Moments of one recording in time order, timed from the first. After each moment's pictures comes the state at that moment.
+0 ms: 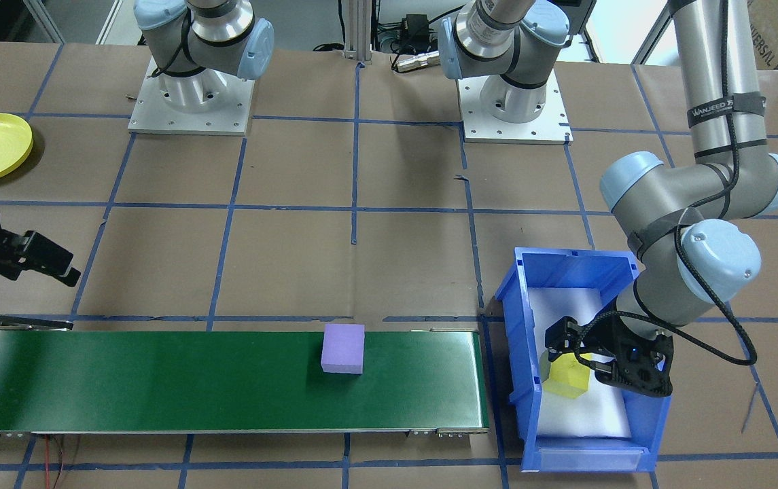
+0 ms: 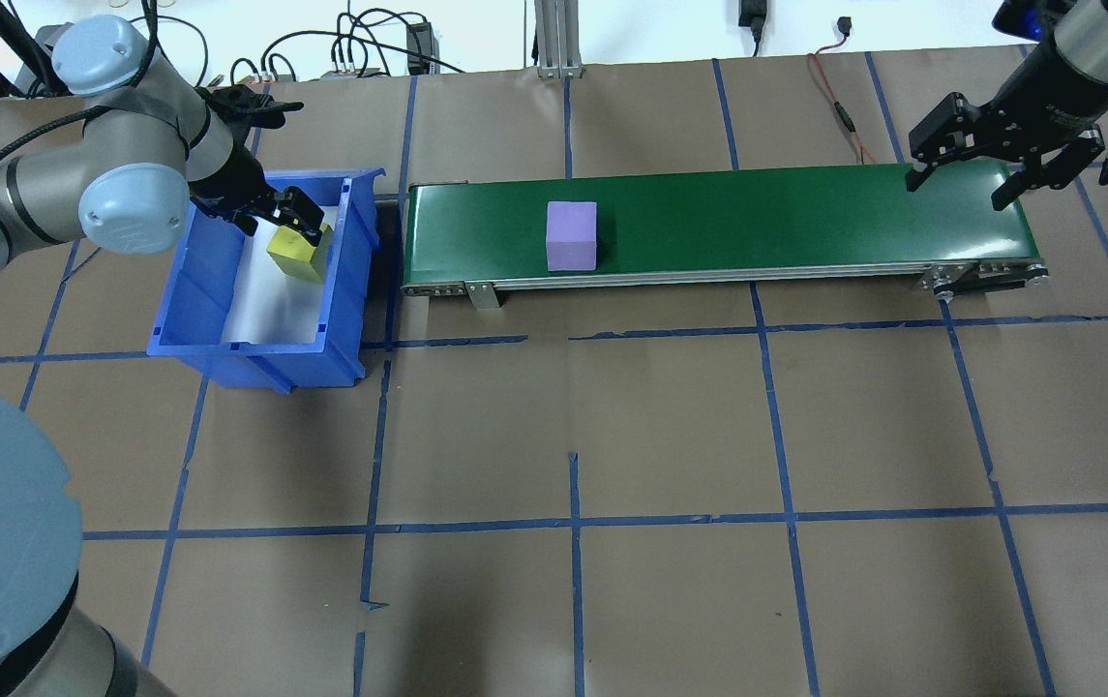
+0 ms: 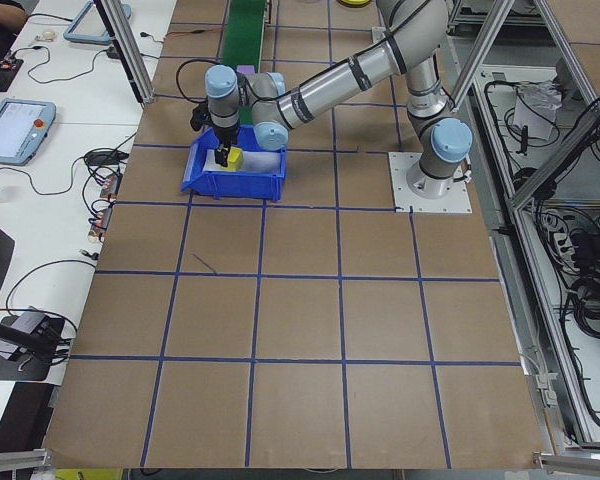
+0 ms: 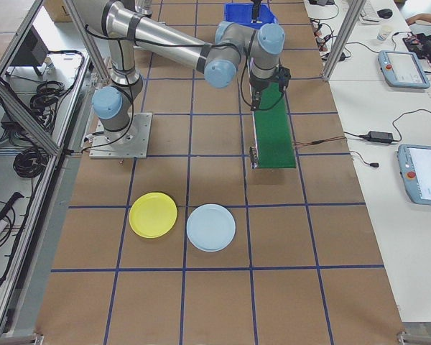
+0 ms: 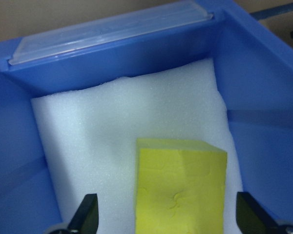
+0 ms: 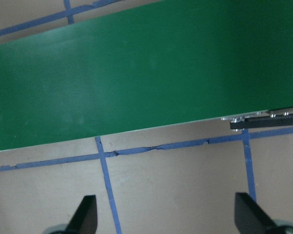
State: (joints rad) left arm -1.36 -2.04 -1.63 -0.98 1.47 0.45; right arm 1.20 -1.32 1.57 -1.78 -1.35 -0.21
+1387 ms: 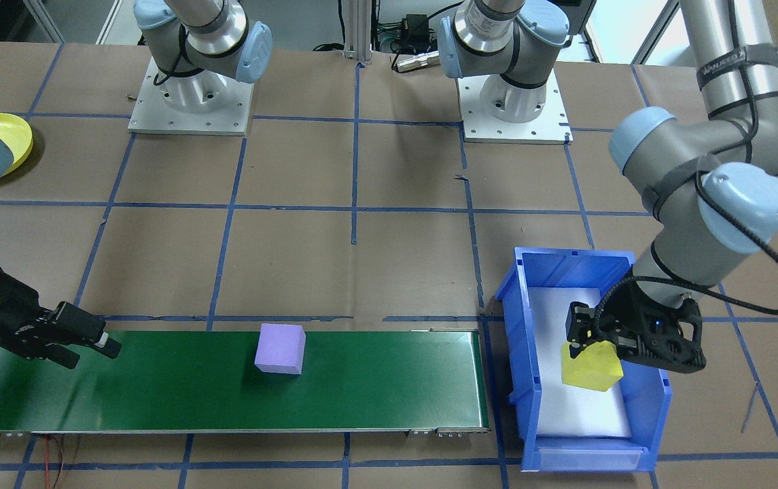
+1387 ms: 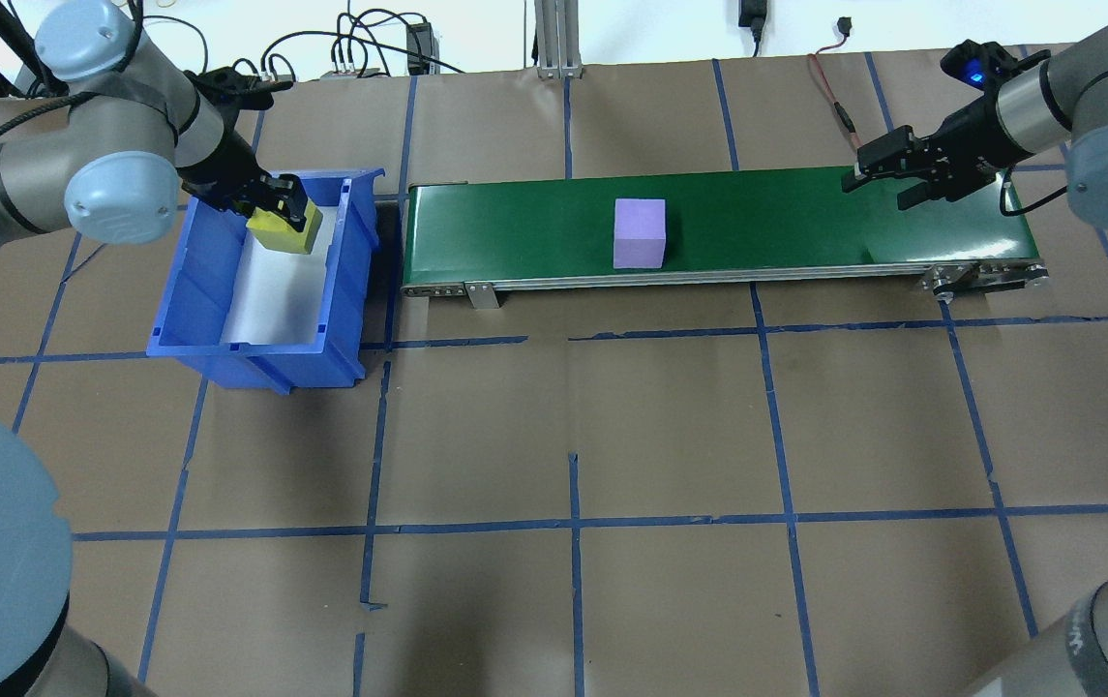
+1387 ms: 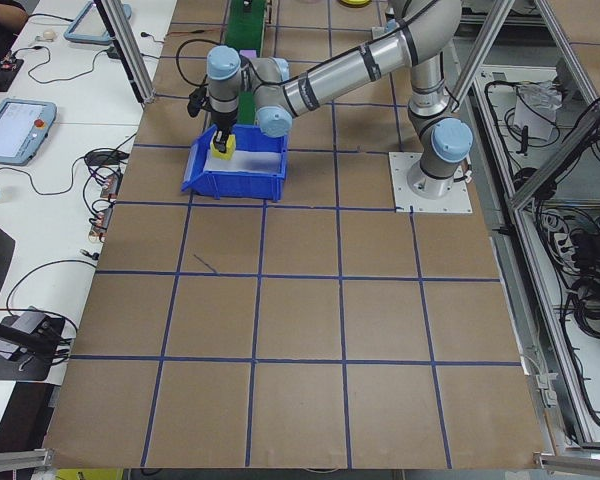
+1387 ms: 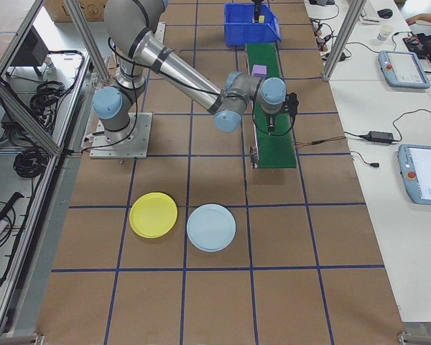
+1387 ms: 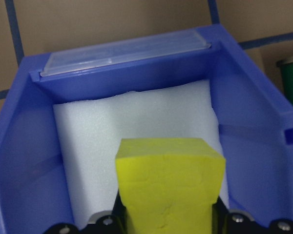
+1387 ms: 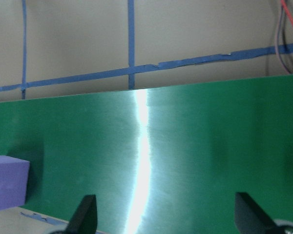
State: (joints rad) left arm -1.39 -1.91 -1.61 -1.02 1.46 0.37; right arm 1.17 -1.16 1.68 -2.09 -0.99 -0.36
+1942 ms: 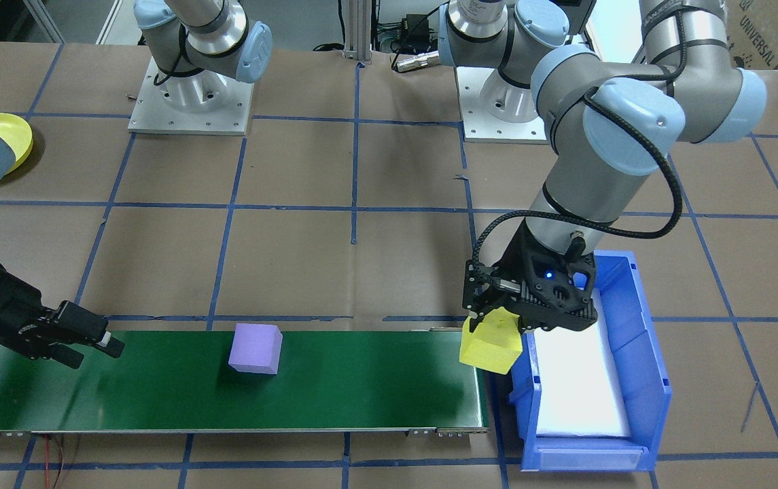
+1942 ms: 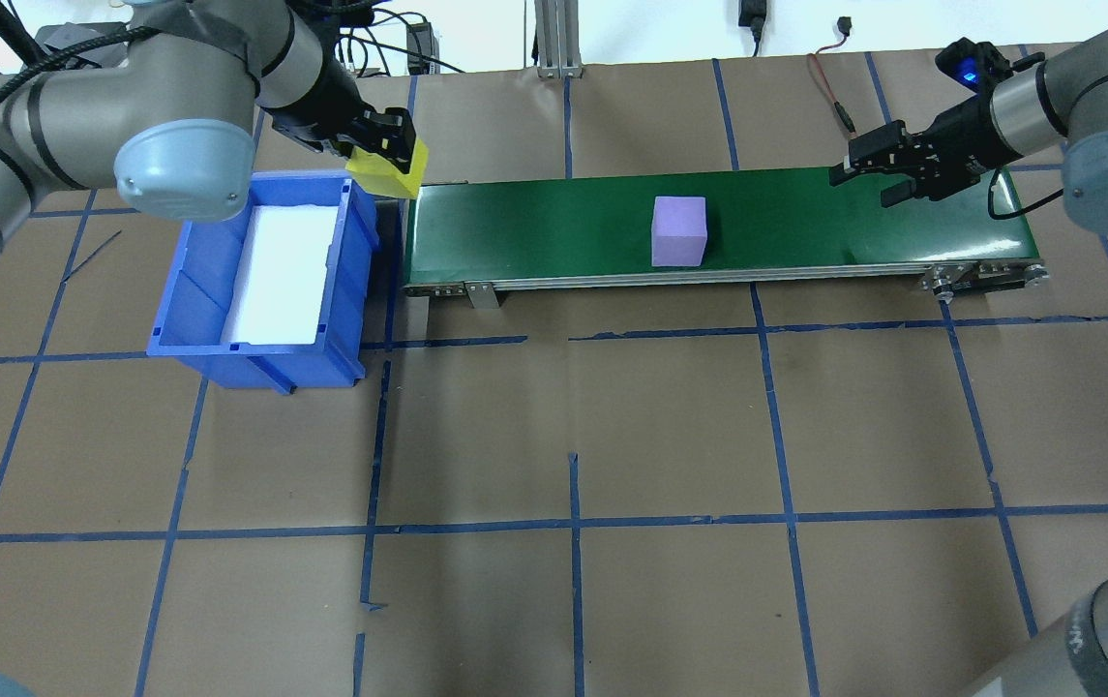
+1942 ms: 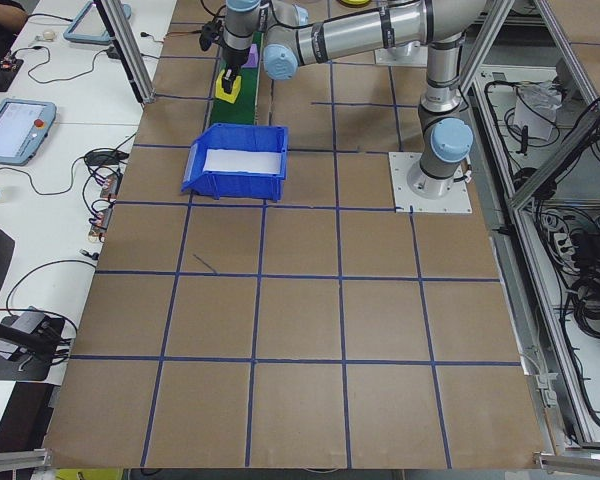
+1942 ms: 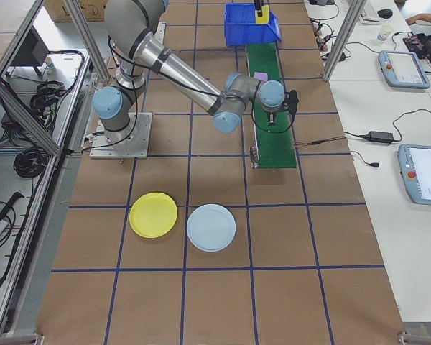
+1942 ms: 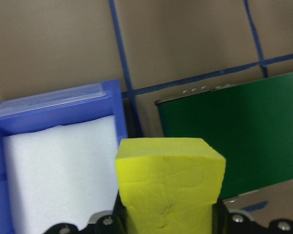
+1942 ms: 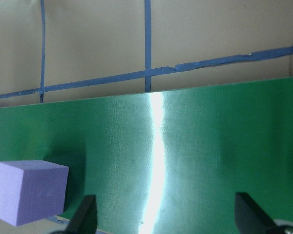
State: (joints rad) left arm -1.60 -1.88 -1.58 -0.98 1.39 0.18; right arm 1.17 -1.16 1.69 -2.09 -0.97 -0.36
